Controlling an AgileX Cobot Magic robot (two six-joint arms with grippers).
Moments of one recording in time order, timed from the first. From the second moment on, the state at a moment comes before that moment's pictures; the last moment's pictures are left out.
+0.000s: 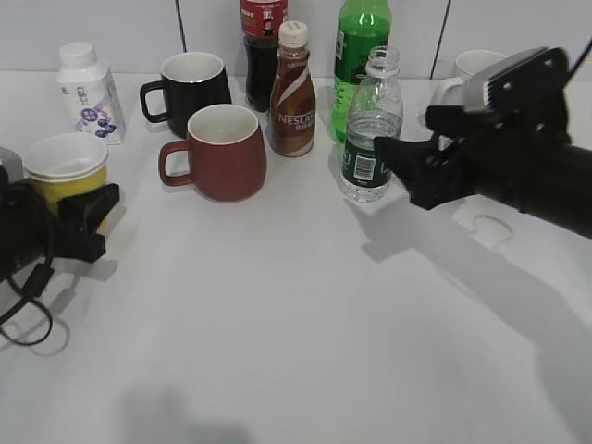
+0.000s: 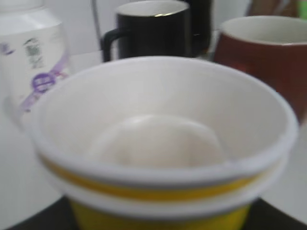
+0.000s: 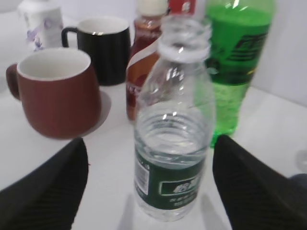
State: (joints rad) left arm -0.14 1.86 -0.36 0.30 -1.21 0.02; right arm 0.31 1.65 -0.57 -0.48 -0.86 0.21
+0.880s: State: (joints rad) left arm -0.14 1.82 -0.34 0.63 -1.21 -0.09; right arm 0.31 1.98 -0.87 -0.55 -0.86 0.27
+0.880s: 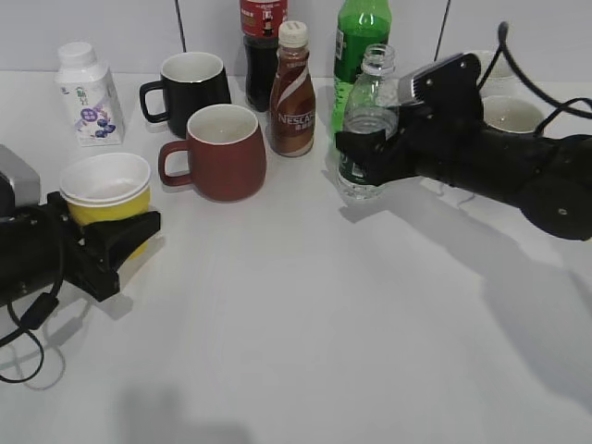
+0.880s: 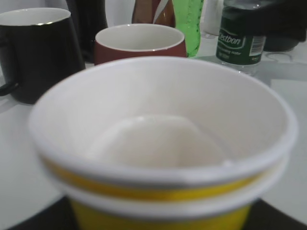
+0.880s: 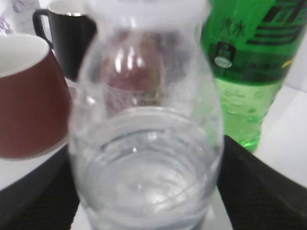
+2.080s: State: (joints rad) left arm -0.43 1.82 -0.44 0.63 -1.21 -0.12; right arm 0.31 2.05 -0.92 -0.64 -0.91 0.15
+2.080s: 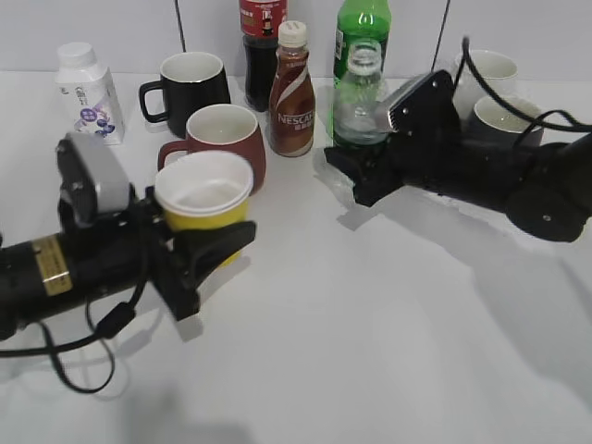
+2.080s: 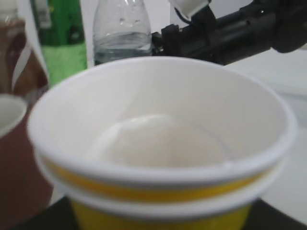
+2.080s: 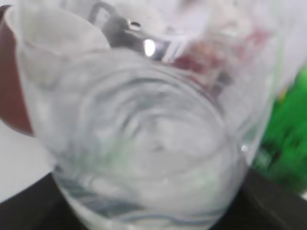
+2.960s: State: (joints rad) left arm -0.55 1.96 -0.67 0.62 -1.14 -0.17; right arm 0.31 1.94 -0.92 -0.72 -0.87 -0.59
